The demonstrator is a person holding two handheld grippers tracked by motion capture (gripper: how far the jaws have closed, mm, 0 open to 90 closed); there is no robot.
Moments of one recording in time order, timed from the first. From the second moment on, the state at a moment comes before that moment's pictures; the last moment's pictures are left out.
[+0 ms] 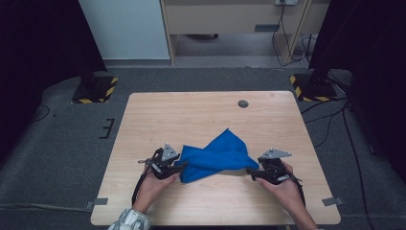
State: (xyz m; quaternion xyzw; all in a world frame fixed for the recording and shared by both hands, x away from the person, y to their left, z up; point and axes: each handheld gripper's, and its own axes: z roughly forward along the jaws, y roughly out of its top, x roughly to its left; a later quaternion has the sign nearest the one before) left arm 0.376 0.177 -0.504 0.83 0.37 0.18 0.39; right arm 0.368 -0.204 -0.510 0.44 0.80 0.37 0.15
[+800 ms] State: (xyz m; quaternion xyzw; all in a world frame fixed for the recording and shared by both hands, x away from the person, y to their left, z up) left arm 0.442 0.166 -0.502 0.82 0.42 0.15 0.36; right arm 0.355 -0.224 -0.502 0.44 0.78 0.41 0.15
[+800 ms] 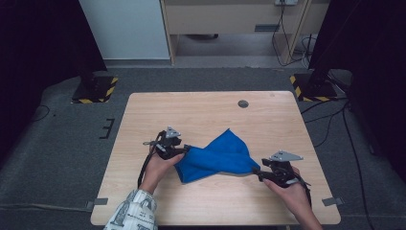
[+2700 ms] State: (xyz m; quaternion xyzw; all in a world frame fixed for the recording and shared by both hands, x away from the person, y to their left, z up) left arm 0.410 0.163 -0.479 0.81 0.38 0.18 0.41; right arm 0.382 -0.205 -0.517 0.44 0.79 0.41 0.14
